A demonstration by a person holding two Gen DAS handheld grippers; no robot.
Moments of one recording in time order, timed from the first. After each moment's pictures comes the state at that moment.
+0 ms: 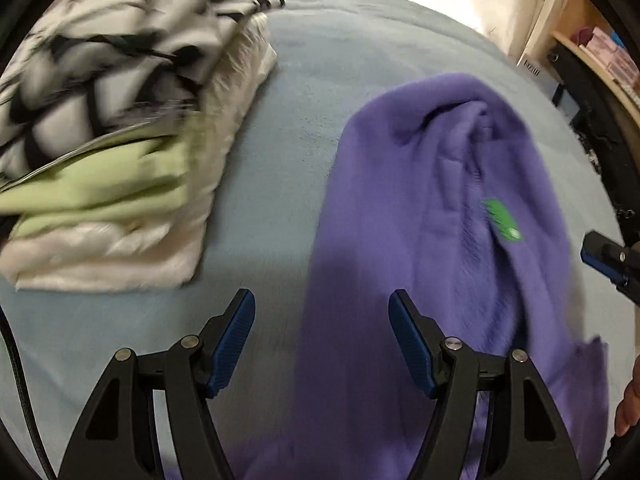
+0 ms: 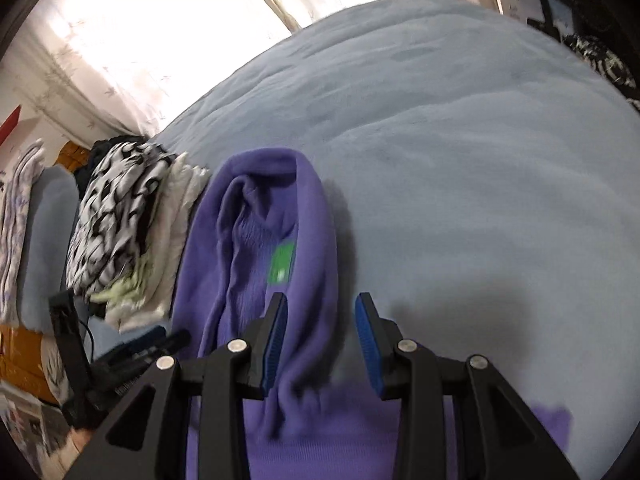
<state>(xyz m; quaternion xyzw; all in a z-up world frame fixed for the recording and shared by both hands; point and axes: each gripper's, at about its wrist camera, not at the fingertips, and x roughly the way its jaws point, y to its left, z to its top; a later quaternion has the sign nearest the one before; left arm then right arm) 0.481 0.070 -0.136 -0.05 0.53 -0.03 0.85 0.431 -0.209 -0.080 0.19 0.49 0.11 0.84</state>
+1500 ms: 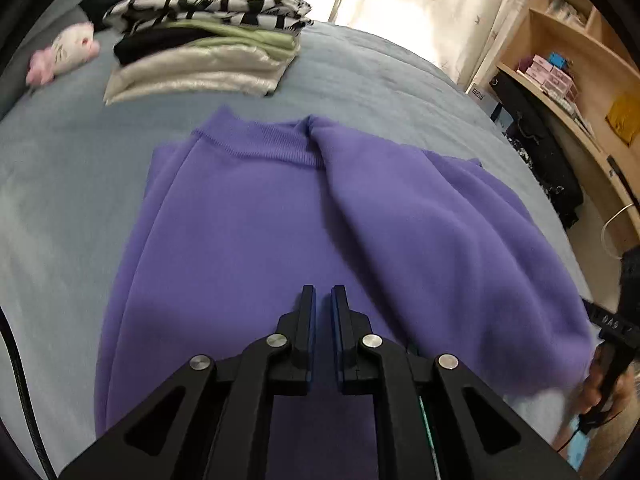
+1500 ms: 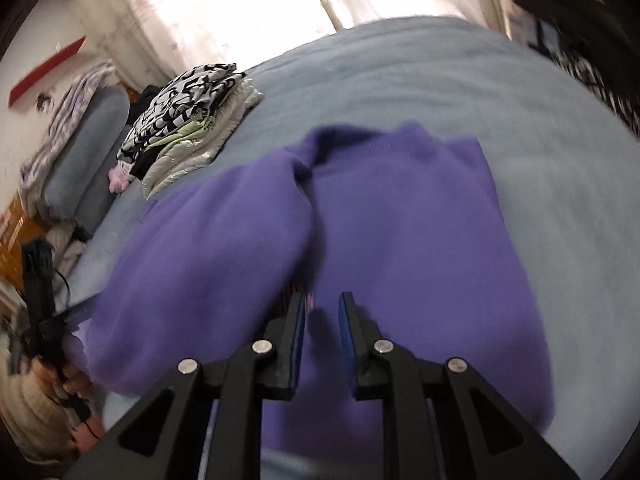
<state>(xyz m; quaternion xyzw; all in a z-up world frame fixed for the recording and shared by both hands) 0.122 0.113 -0.116 -0.15 0.45 -0.08 0.87 0.142 -0.240 -0.093 0.13 0.46 0.16 0.87</state>
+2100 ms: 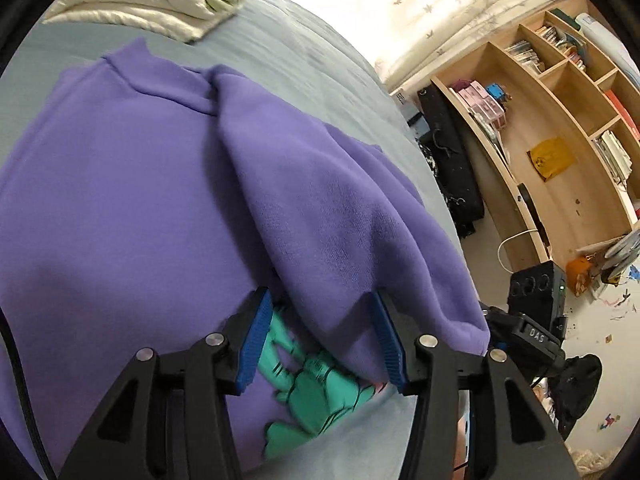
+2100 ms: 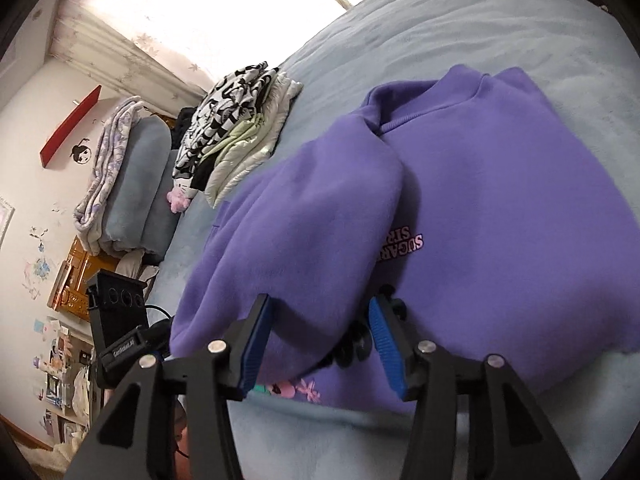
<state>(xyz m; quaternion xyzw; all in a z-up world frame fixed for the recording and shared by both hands) 0.126 0.096 -0.136 -0.29 0.45 -0.24 0.81 0.129 -0.206 -0.099 0.26 0.47 0.24 0.81</state>
